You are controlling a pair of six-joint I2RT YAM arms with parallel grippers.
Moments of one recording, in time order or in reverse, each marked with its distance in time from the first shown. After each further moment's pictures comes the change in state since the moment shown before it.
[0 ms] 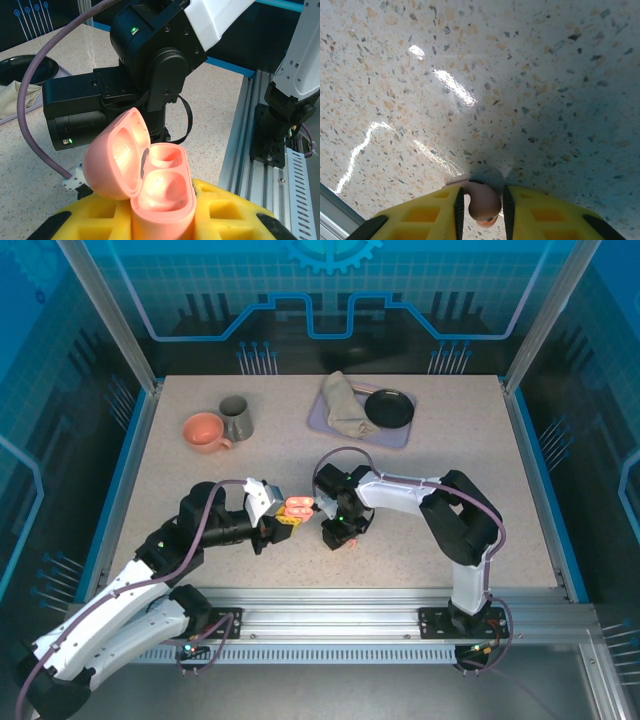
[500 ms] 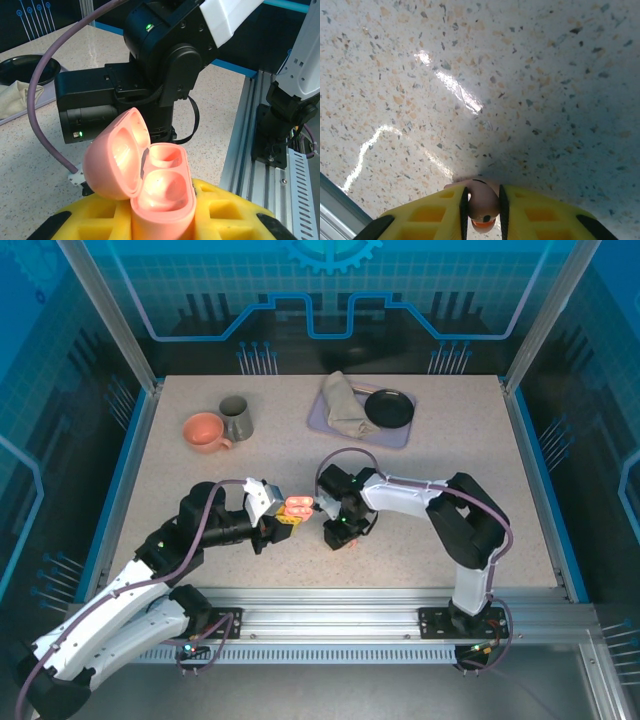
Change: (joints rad) left arm 0.000 0.000 0.000 0.000 -0.006 -0.001; right arm -0.008 -0.053 -0.055 0.050 -0.011 0.010
